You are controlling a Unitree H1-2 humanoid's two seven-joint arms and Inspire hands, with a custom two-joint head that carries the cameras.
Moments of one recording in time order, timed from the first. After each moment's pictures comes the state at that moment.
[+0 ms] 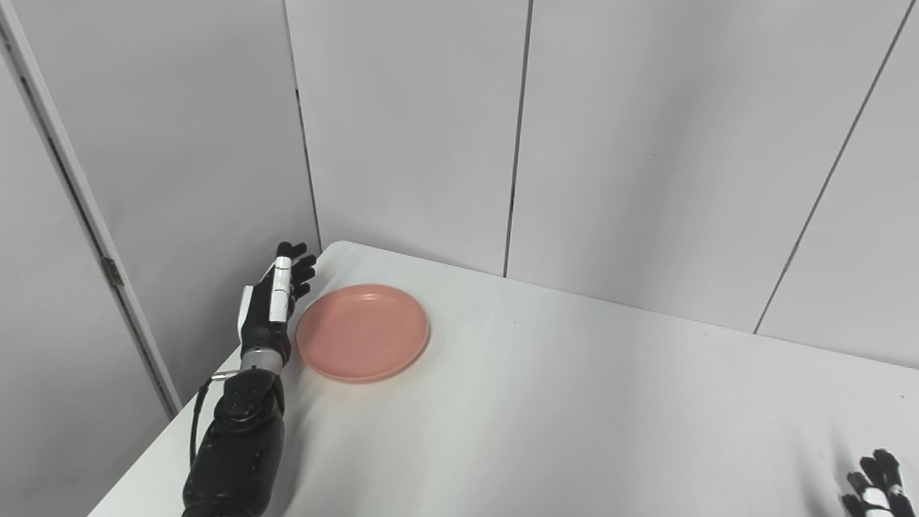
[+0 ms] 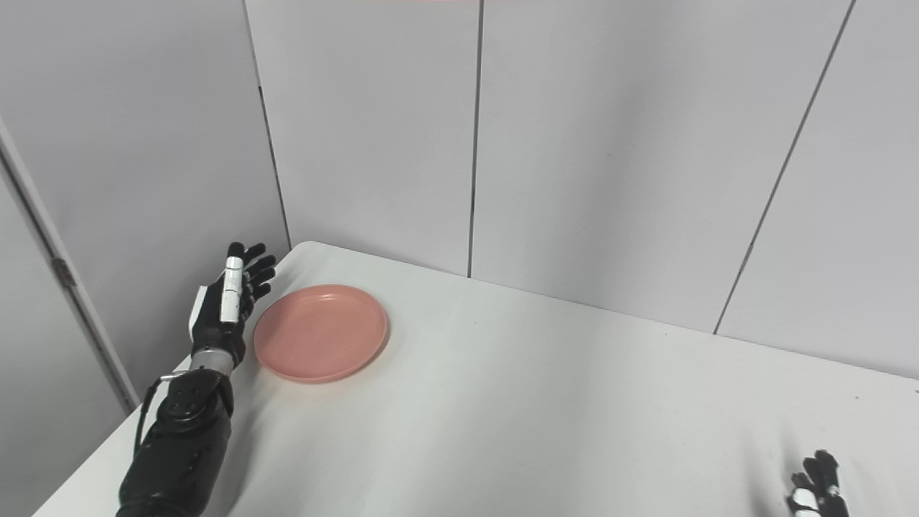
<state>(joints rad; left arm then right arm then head) -0.46 0.32 0.33 0.48 -0.15 -0.05 0.12 -0.08 -0.17 -0.14 -0.04 0.18 -0.01 0.10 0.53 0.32</state>
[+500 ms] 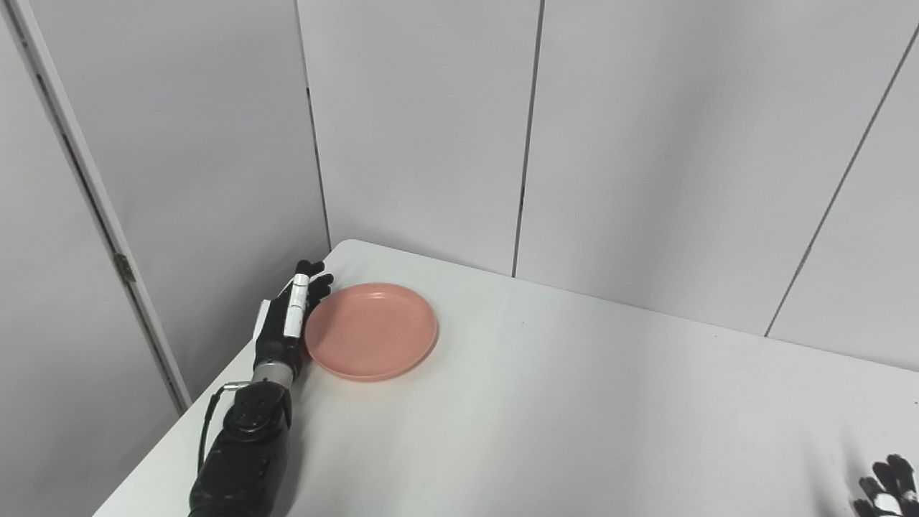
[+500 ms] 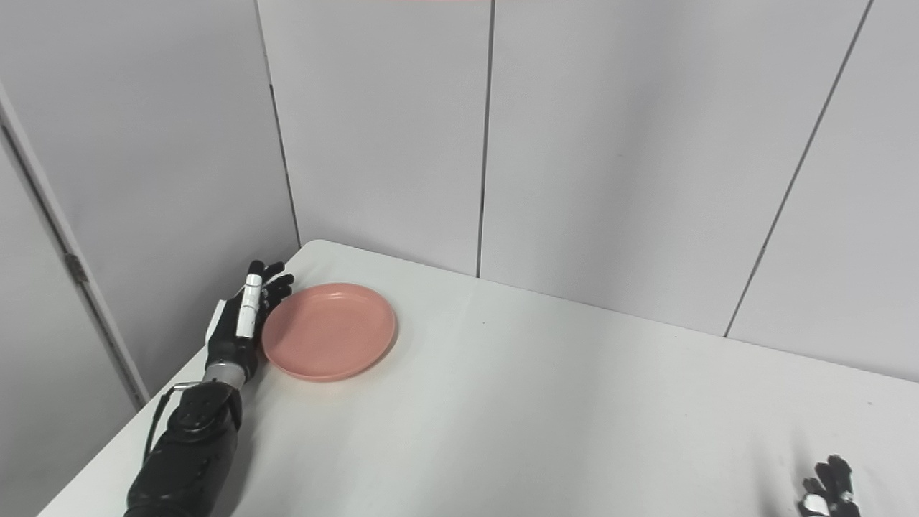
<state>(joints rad) -0.46 0.33 0.30 0.59 -0.17 -0.10 0.09 -0.08 -0.17 -0.14 -0.04 0.19 -0.01 0.10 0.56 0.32</state>
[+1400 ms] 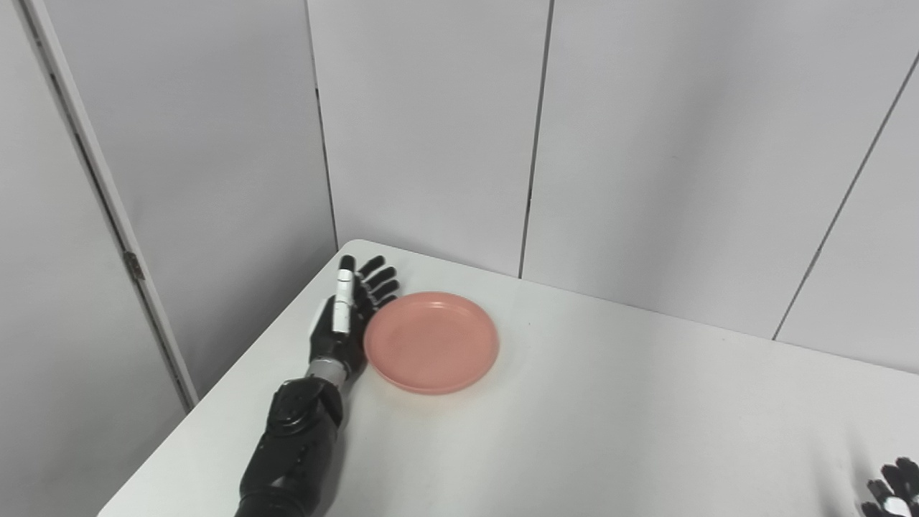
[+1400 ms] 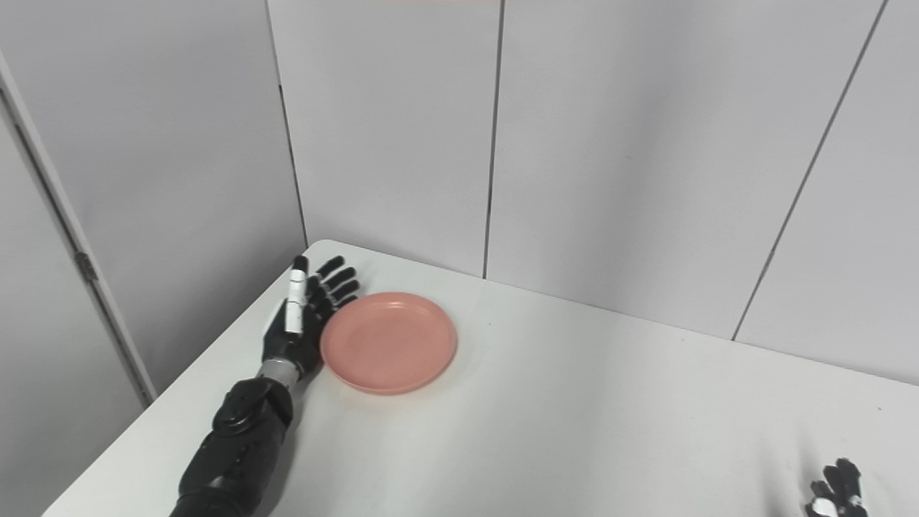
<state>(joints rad) -0.53 0.23 0.29 0.64 -0.36 -0.12 -0.11 -0.07 -0.16 -0.14 -0.05 0.18 -0.01 0.09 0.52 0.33</state>
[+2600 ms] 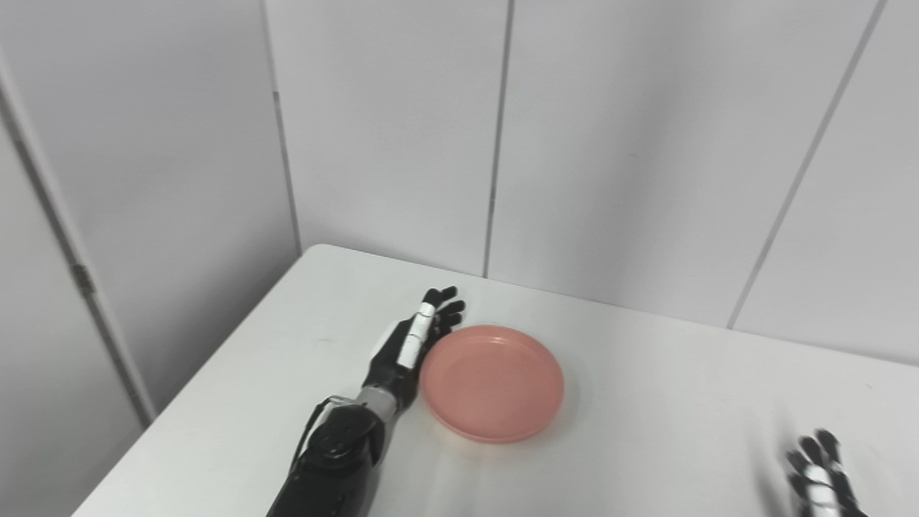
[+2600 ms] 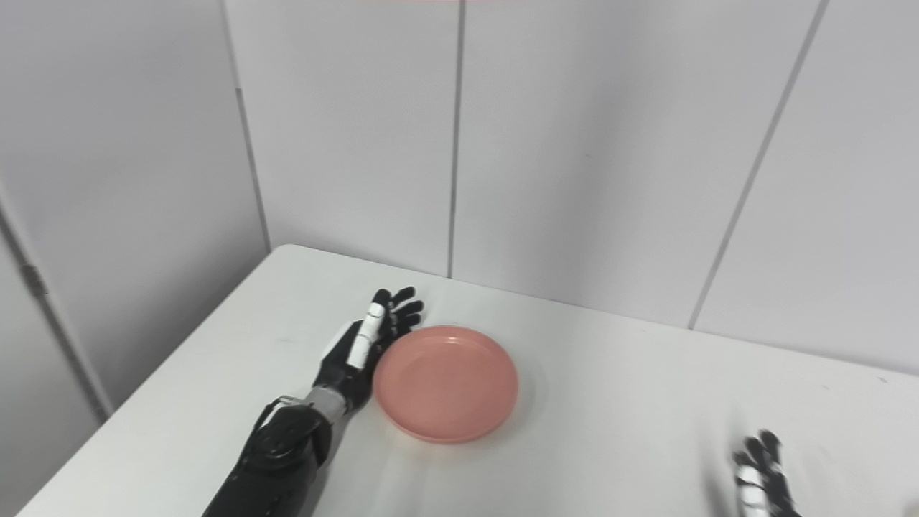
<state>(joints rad) -0.47 0.12 0.06 0.44 -0.16 -0.01 -0.10 -0.08 -0.11 -0.11 -0.05 0.11 -0.01 0.06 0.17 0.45</state>
